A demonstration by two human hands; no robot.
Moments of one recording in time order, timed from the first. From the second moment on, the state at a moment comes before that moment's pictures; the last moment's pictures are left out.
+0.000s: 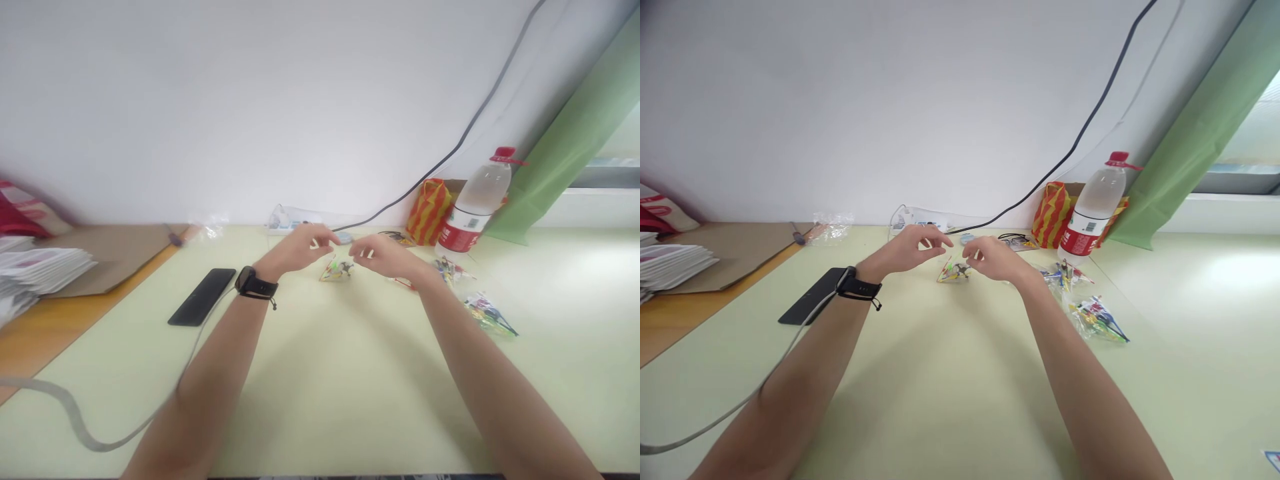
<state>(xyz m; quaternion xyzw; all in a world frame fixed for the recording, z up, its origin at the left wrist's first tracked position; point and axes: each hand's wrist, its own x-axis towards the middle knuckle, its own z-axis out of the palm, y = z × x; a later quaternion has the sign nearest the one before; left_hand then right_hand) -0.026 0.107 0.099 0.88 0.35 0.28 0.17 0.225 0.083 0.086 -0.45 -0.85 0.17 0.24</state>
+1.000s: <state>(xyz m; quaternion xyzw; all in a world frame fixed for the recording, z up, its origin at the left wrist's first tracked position) 0.011 0.122 0.015 0.58 0.35 0.38 0.63 0.216 0.109 0.028 -0.43 -0.62 0.48 0.44</state>
